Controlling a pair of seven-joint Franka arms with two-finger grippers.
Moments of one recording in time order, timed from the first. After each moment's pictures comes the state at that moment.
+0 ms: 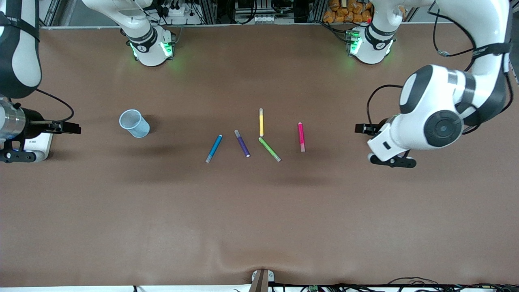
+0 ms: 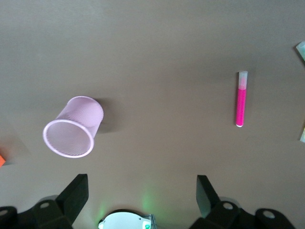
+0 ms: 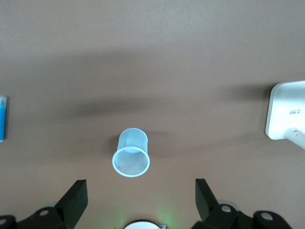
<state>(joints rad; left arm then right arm) -0.13 0.37 -0.20 -1.57 0.01 1.55 -0.19 0.06 0.26 -0.14 -1.49 -0.02 1.48 -0.02</state>
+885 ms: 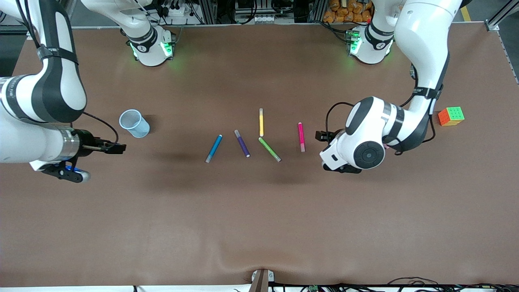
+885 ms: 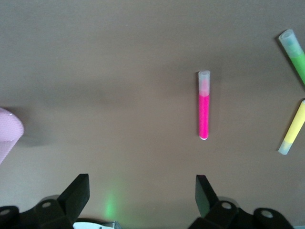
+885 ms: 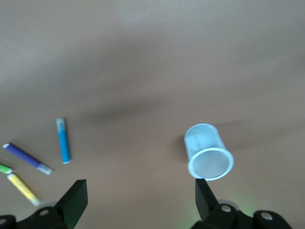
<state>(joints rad) -0.26 0.58 -0.20 -1.52 -0.08 1.63 -0.30 0.17 0.37 -0.13 -1.49 0.18 1.53 0.34</state>
